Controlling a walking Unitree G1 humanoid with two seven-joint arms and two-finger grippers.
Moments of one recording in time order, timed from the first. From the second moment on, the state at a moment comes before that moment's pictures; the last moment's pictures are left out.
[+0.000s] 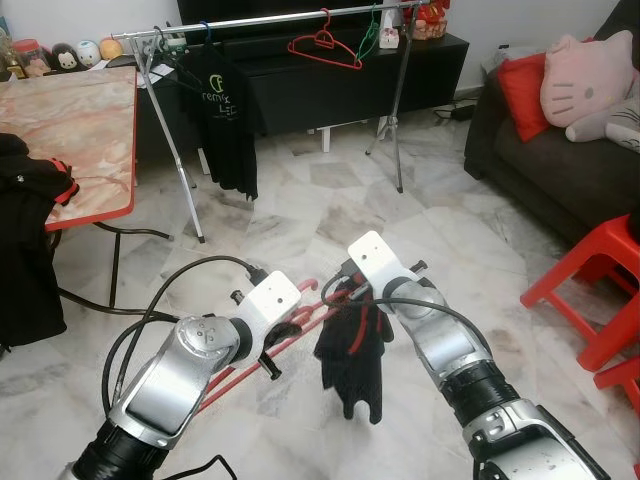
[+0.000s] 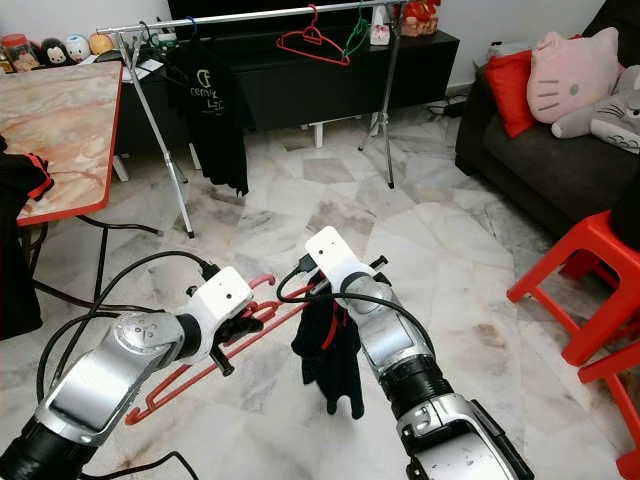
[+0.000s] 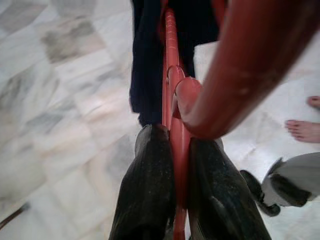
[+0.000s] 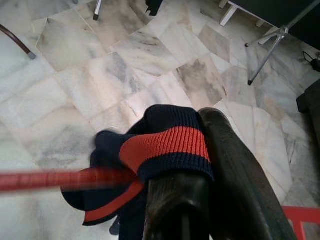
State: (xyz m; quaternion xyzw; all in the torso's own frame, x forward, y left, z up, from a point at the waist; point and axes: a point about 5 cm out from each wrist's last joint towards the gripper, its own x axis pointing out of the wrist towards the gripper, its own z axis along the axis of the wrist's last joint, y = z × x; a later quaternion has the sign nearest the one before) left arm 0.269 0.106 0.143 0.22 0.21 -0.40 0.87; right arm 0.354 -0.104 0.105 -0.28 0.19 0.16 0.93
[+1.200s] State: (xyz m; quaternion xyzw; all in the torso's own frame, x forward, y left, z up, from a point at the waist) left arm 0.281 0.073 0.136 0.20 0.22 -0.32 0.90; right arm 0.354 -0.103 0.107 -0.27 0.19 0.15 0.93
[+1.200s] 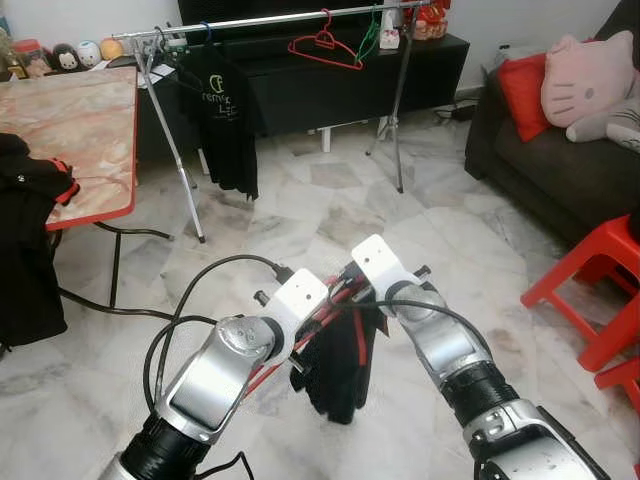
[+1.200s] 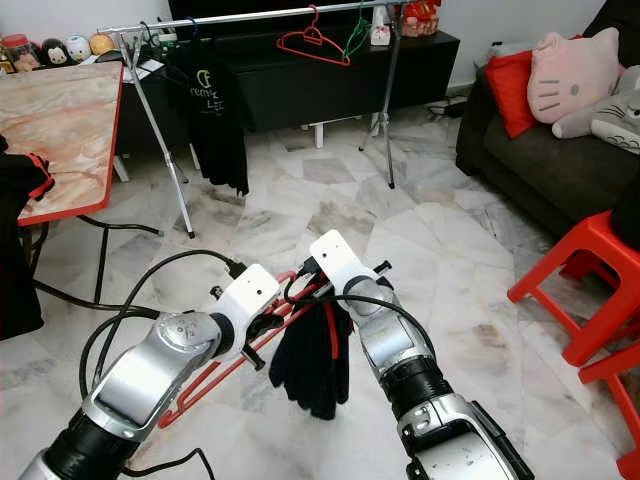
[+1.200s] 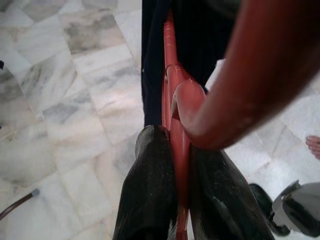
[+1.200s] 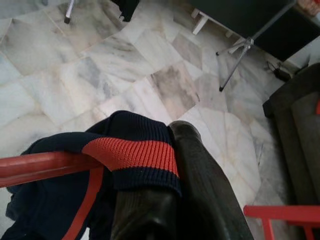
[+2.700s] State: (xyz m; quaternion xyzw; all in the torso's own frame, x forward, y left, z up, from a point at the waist) left arm 0.292 0.056 0.133 0.16 0.18 -0.26 0.93; right arm 0.344 -0.096 0.127 -0.12 0.19 0.06 0.97
